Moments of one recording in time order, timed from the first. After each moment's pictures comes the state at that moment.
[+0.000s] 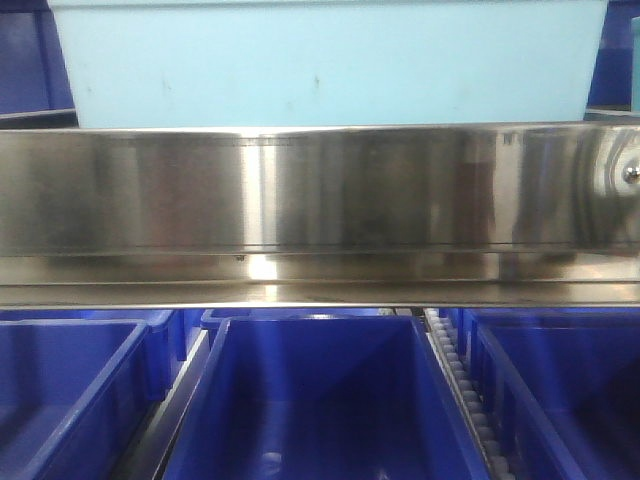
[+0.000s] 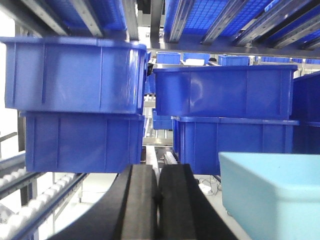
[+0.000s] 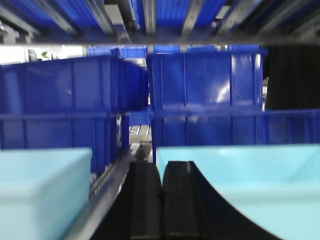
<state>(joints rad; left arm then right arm) -0.17 0.03 -0.29 0.02 0.09 -0.03 -0.01 0.01 -0.29 0.11 0.14 -0.05</state>
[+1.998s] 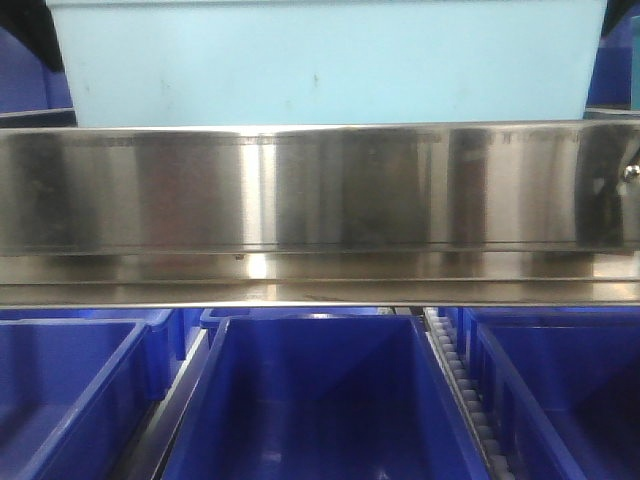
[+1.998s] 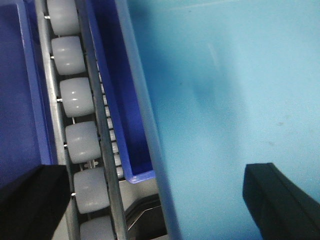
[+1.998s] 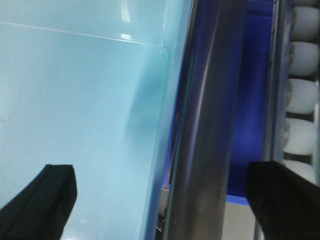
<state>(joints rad) -0.42 1.76 -1.72 -0.07 1.18 -0.10 0.31 1.77 -1.76 0.07 1.21 0.09</state>
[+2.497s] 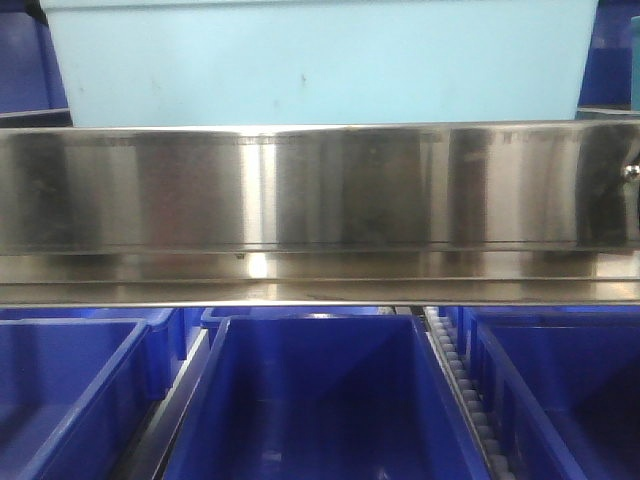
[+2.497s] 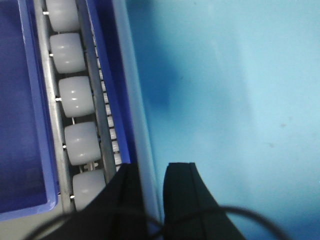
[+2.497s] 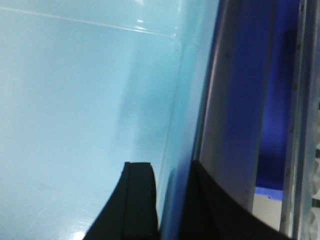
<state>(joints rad) -0.42 1.77 -1.72 -0.08 1.18 -0.11 0.32 1.82 -1.76 0.08 1.22 0.11</state>
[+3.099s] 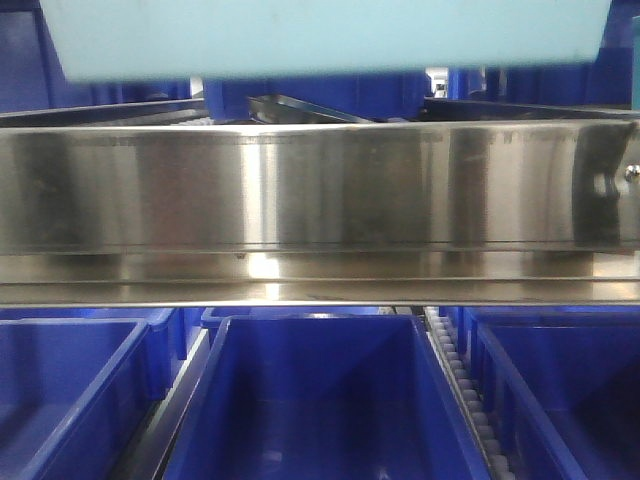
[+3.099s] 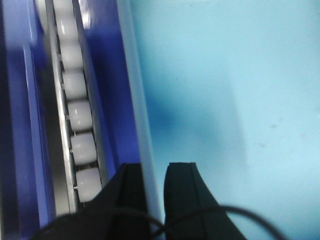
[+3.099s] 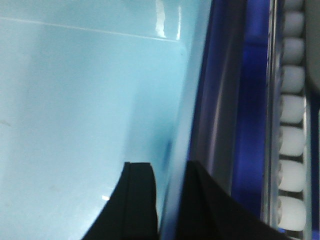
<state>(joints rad) -0.42 1.59 -1.72 -0.09 1.15 -0.11 0.32 1.61 -1.76 0.08 1.18 0.12</state>
